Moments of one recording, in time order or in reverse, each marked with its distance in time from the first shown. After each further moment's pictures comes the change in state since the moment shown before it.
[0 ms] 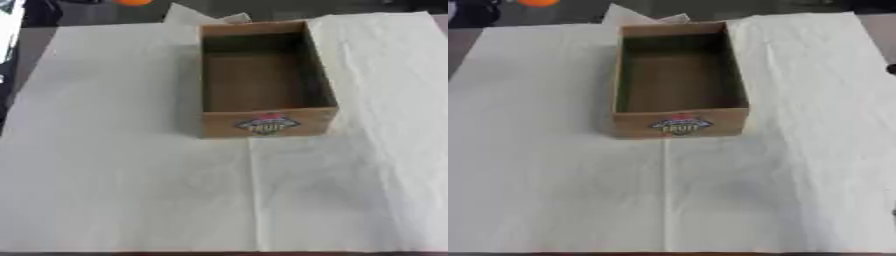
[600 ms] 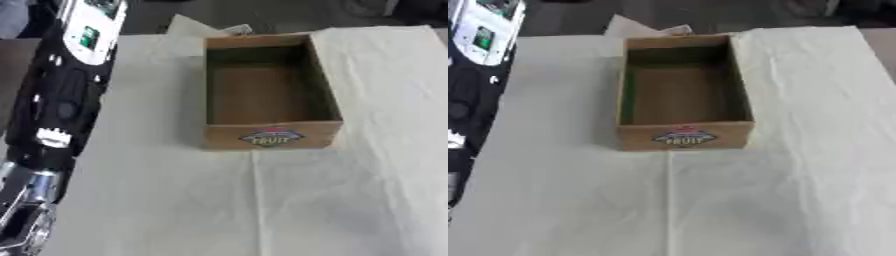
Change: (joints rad) left arm -0.054 -0.120 -0.036 0.091 -0.089 -0.085 0.173; right arm -0.056 0.018 0.030 0.000 -0.069 0.003 0.027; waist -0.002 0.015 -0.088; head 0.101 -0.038
